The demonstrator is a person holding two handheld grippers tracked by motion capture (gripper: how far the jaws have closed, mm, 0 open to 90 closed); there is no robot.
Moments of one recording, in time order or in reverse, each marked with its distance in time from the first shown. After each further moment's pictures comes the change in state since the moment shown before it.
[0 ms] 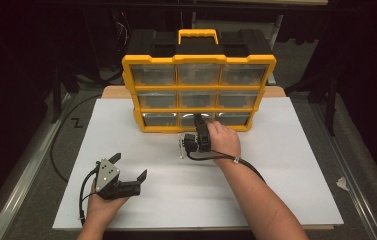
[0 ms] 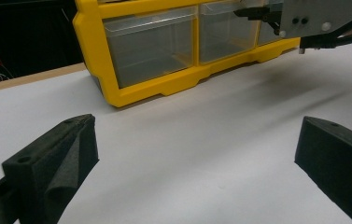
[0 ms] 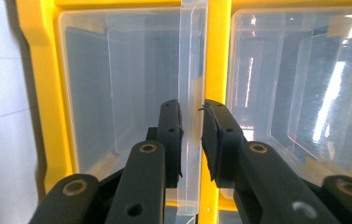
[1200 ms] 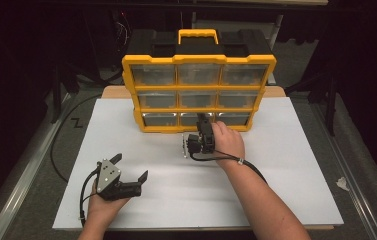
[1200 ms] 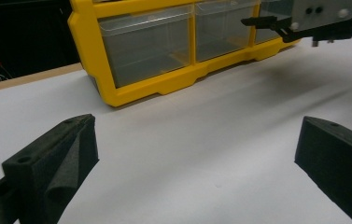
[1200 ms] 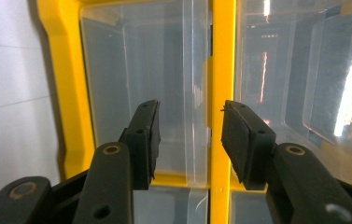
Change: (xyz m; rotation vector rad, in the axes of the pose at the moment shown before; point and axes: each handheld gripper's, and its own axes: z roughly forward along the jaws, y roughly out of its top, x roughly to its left) left arm -0.003 0.000 0.000 0.009 -0.006 0.010; right arm -0.003 -0.008 -0.002 0.007 0.053 0.040
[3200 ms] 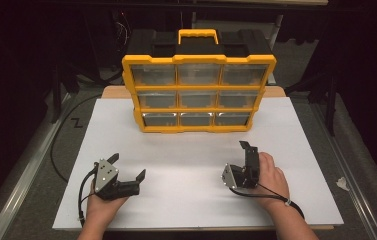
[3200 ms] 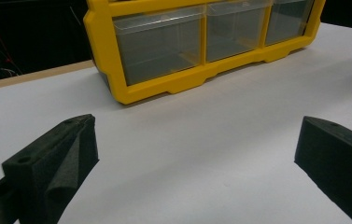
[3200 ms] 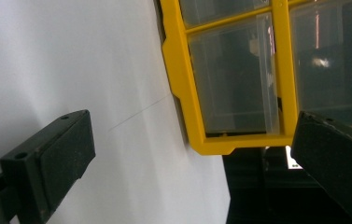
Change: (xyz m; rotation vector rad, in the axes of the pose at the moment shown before) left arm 0.003 0.000 -0.002 -0.005 0.035 -0.026; right arm 0.028 -0.102 -0.101 0.040 0.179 0.174
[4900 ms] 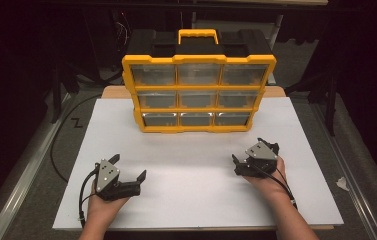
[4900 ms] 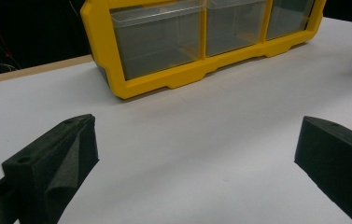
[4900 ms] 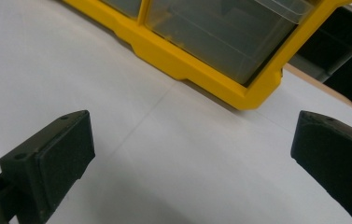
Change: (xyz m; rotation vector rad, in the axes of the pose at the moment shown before) left arm -0.002 -0.001 0.002 0.020 0.001 0.000; right arm -0.025 -0.050 0.026 -0.036 0.212 0.843
